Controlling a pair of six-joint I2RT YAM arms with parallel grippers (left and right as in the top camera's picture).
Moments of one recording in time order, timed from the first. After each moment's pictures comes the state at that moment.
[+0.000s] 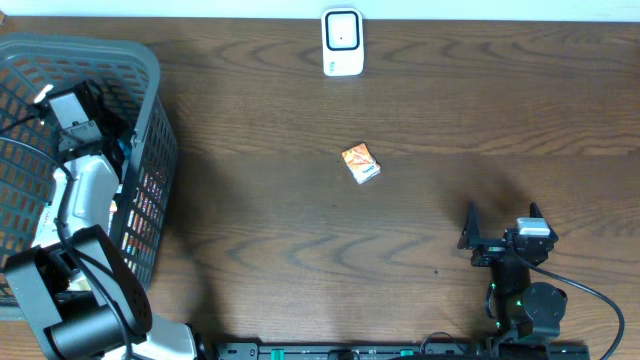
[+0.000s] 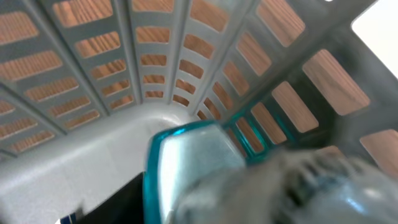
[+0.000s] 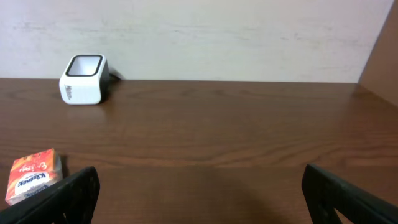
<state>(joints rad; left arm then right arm) 0.37 1.71 1.09 -0.12 -0.24 -0.51 -0.06 0.01 0.01 -0.07 -0.03 -0.01</state>
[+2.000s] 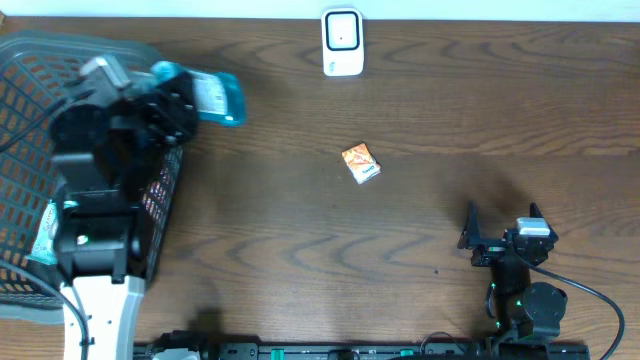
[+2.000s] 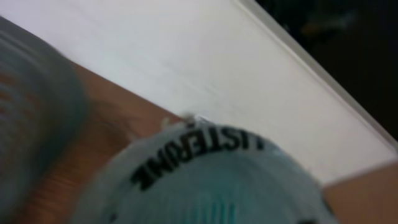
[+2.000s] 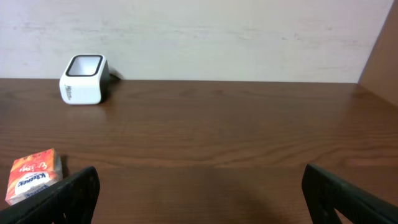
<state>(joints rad) 0.03 1.04 1.09 -0.32 0.27 -0.64 -0.06 0.01 0.01 -0.07 -0.03 -0.01</state>
